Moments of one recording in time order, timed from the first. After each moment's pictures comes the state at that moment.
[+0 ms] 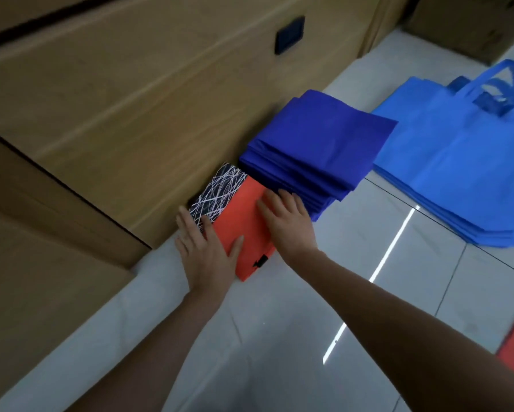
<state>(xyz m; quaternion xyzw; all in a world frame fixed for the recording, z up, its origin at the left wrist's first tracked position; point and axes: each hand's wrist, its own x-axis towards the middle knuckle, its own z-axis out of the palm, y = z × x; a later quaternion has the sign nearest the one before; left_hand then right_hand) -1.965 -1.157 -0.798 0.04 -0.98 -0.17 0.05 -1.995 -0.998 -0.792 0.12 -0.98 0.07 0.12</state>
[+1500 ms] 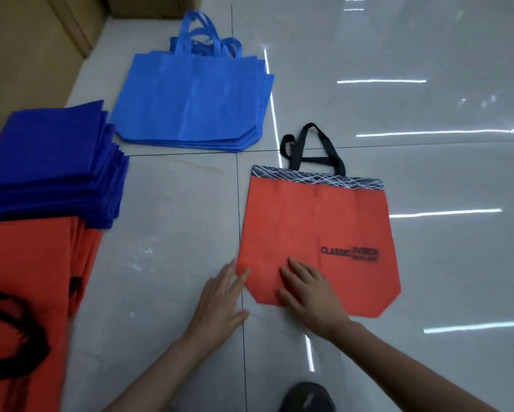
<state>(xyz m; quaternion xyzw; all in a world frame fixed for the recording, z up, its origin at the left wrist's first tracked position) -1.778 -1.001 -0.825 -0.58 -0.78 -0.14 -0.20 -1.604 -0.852 -0.814 -0.31 -0.92 0.24 -0.08</state>
